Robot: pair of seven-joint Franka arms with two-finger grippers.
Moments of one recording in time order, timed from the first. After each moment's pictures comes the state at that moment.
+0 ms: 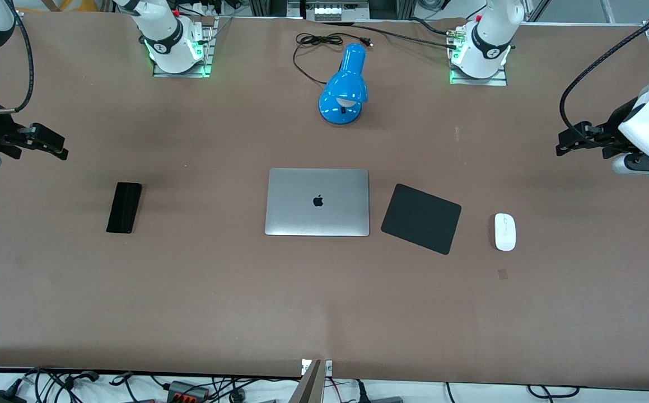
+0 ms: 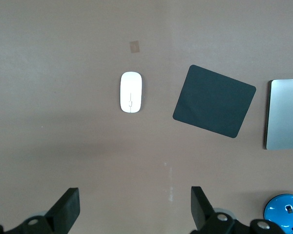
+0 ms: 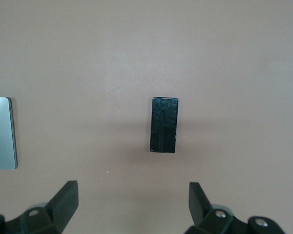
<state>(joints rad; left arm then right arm) 0.12 0.05 -0.13 -1.64 -0.03 1.60 0.02 -0.06 0.01 0.02 -1.71 -0.01 1.73 -0.03</state>
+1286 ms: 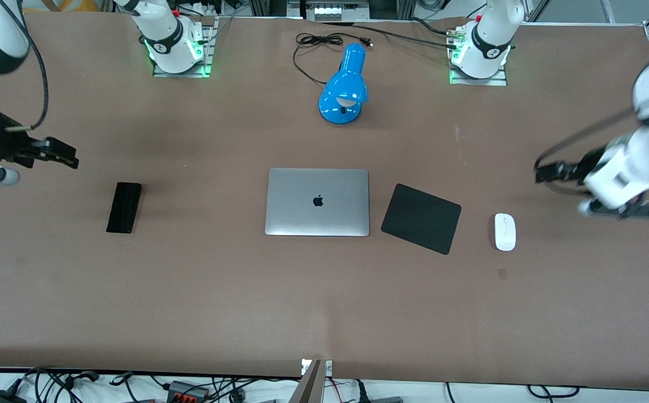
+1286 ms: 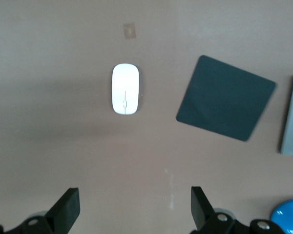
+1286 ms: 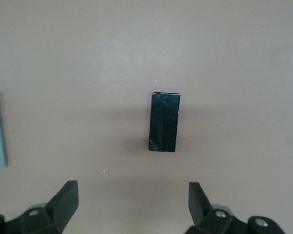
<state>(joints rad) 0.12 0.31 -0.12 -1.61 -0.03 1.67 0.02 -0.06 0.10 0.03 -1.71 -0.04 1.75 -0.03</state>
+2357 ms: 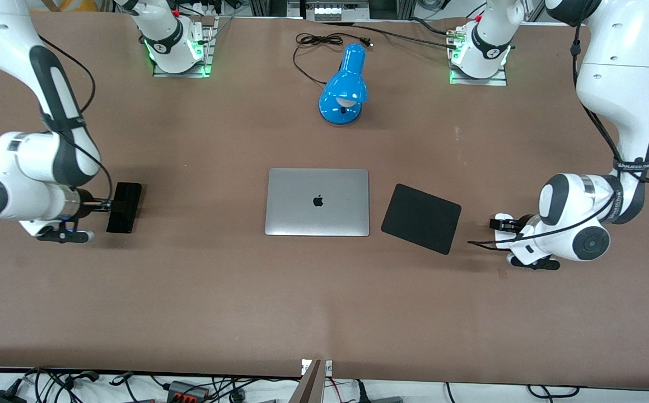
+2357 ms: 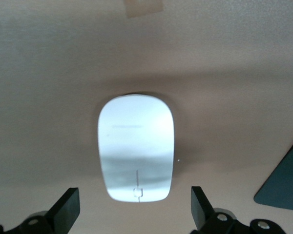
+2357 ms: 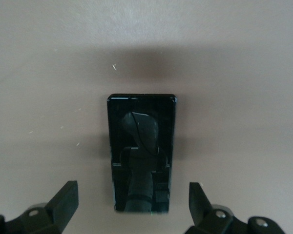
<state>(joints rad) 0.11 0.74 -0.13 -1.58 0.11 1.94 0.03 -0.13 0.52 0.02 -1.84 -0.07 2.14 -0.03</state>
